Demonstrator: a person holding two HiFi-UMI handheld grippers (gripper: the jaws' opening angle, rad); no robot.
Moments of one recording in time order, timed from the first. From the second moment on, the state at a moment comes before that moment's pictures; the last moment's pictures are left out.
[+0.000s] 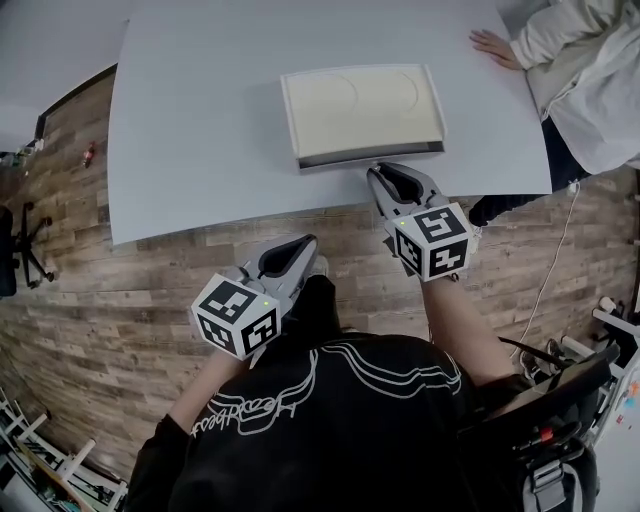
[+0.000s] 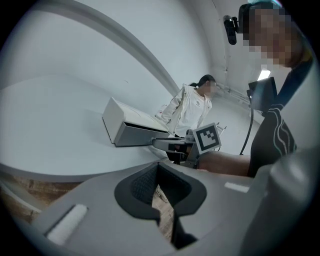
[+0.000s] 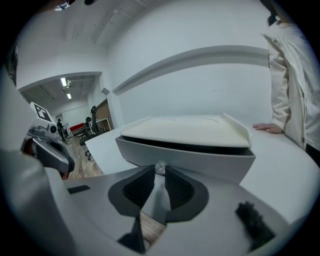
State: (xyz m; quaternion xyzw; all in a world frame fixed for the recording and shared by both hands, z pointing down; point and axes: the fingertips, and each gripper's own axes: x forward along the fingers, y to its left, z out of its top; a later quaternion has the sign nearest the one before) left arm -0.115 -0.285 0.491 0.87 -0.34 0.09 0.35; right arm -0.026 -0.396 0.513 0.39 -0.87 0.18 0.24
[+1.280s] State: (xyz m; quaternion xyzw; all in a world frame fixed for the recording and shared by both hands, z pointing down) left arm -0.034 -0.171 0.336 0.93 -0.30 0.04 0.23; right arm 0.014 -0.201 0.342 0.27 -0.95 0.16 0.08
